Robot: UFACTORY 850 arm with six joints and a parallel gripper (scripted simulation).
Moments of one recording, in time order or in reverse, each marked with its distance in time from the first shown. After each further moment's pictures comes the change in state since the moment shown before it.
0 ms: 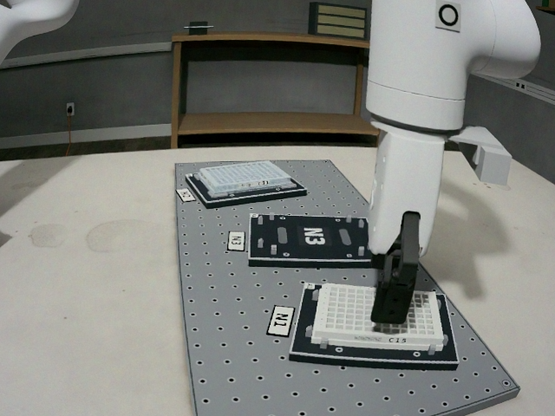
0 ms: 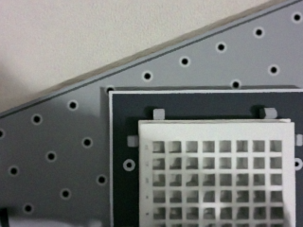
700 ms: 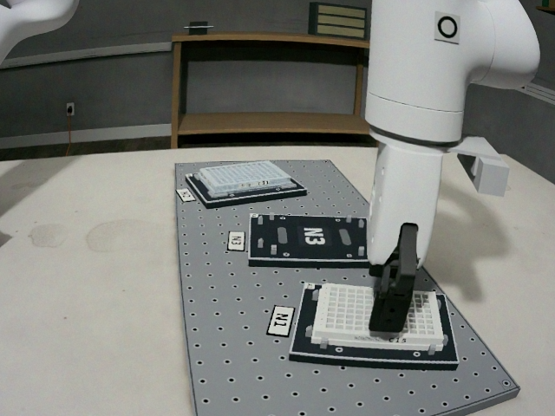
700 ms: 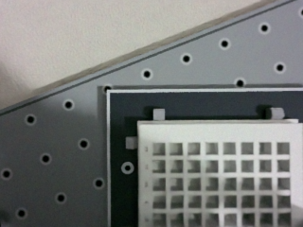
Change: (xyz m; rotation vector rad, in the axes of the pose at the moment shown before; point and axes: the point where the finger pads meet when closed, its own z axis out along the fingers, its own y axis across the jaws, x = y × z) arm 0.000 0.000 0.009 0.000 0.000 0.000
